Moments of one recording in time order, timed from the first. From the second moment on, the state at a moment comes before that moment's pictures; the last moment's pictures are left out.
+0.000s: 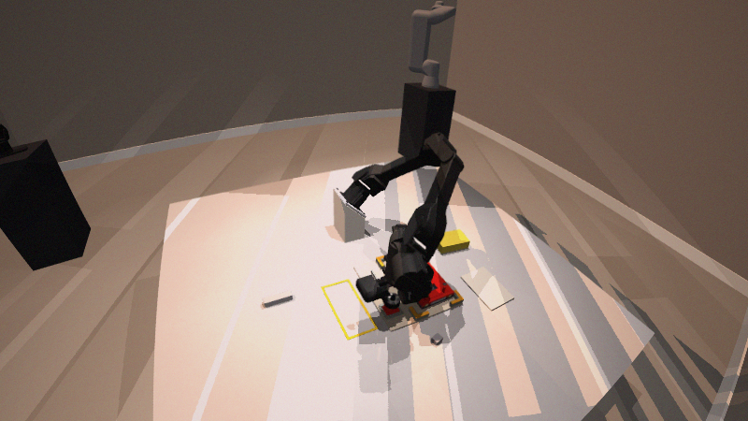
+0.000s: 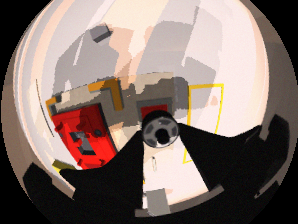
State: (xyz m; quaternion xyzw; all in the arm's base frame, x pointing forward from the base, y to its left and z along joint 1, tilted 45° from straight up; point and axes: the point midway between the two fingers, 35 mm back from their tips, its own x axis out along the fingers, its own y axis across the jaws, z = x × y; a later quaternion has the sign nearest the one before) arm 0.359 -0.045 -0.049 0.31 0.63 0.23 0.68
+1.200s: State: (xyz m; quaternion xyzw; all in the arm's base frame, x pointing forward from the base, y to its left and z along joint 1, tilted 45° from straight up) arm 0.359 -0.049 -0.045 0.31 0.63 0.23 0.68
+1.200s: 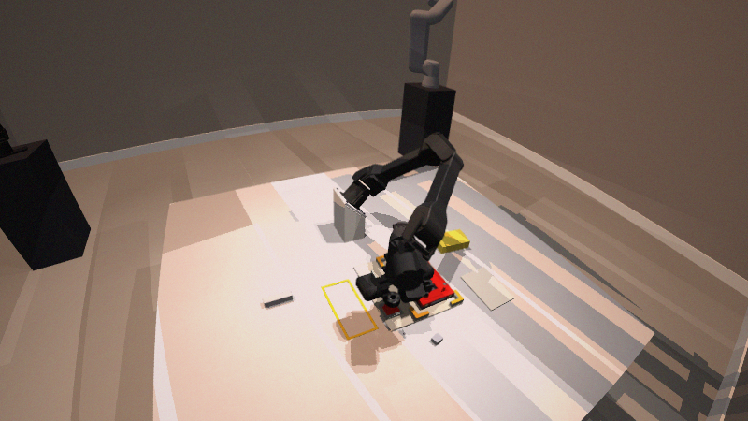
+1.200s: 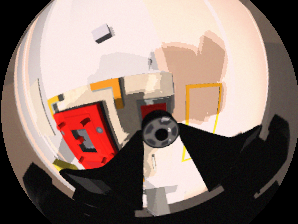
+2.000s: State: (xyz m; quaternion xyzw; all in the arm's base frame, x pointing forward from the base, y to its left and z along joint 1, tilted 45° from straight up) arm 0.357 -0.056 -0.038 0.31 0.63 0.23 0.68
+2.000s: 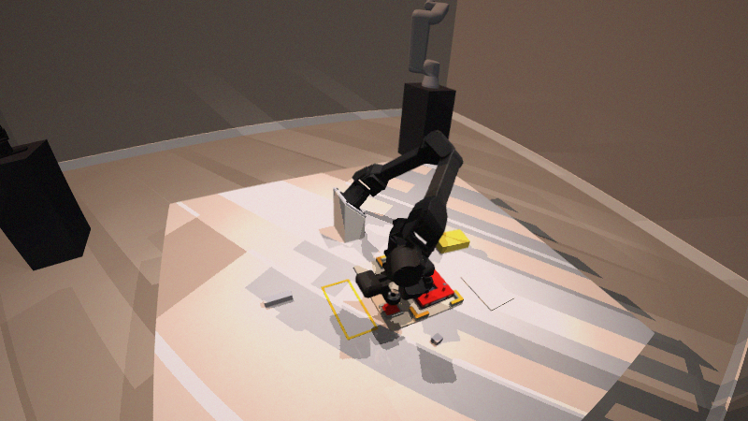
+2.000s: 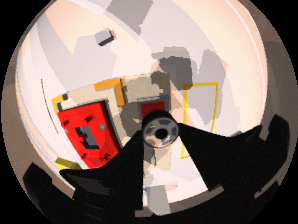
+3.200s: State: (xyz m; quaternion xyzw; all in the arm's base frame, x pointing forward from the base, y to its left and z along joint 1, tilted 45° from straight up) arm 0.350 -0.085 -0.011 0.32 0.63 0.22 0.68
